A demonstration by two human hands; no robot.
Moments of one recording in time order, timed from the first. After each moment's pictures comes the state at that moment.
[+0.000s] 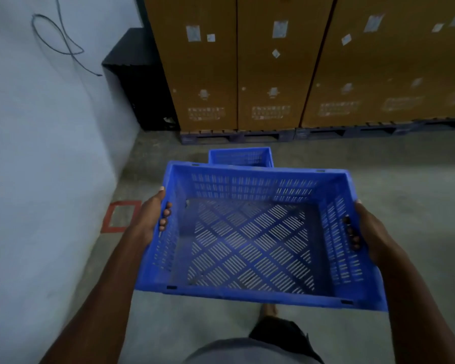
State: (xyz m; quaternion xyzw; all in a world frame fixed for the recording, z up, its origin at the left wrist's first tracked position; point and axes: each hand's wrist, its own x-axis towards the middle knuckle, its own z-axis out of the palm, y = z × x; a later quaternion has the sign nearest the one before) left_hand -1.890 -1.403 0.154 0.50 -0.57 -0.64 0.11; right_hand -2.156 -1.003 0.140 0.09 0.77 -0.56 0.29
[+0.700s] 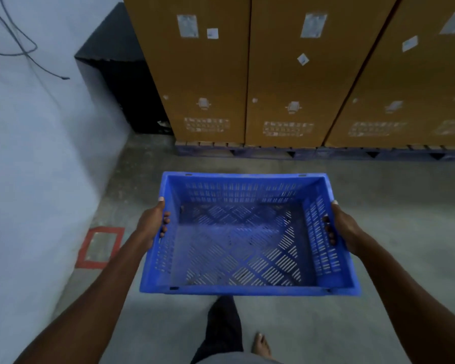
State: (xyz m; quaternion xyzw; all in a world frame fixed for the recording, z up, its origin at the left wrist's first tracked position) left_hand -2.268 -1.684 0.056 0.58 -0.56 -0.58 0.10; right_hand -2.589 -1.327 0.037 0.07 0.79 -0.48 0.36
